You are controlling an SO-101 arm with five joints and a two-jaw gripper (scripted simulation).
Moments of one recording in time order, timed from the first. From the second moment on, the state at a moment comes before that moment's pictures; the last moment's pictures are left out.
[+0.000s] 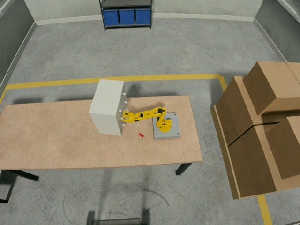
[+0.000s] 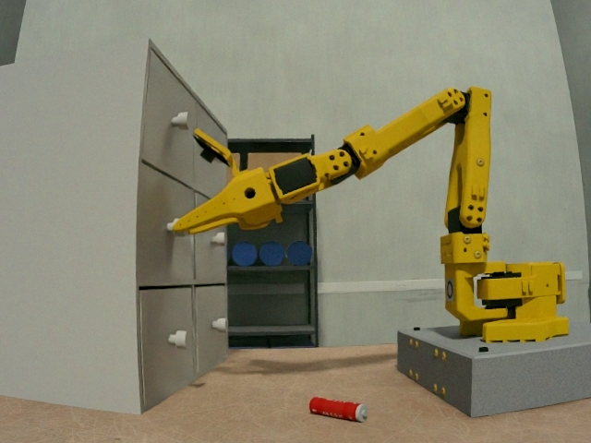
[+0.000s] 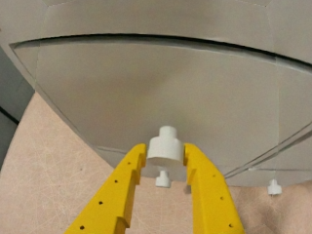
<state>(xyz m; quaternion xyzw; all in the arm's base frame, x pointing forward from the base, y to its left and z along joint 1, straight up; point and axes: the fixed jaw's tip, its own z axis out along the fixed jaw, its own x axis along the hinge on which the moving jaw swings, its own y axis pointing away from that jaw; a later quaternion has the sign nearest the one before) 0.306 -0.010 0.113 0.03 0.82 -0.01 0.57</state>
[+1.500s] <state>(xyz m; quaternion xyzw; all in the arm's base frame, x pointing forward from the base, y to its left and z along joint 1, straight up) 0.302 -0.010 0.113 0.03 0.82 -0.01 0.57</state>
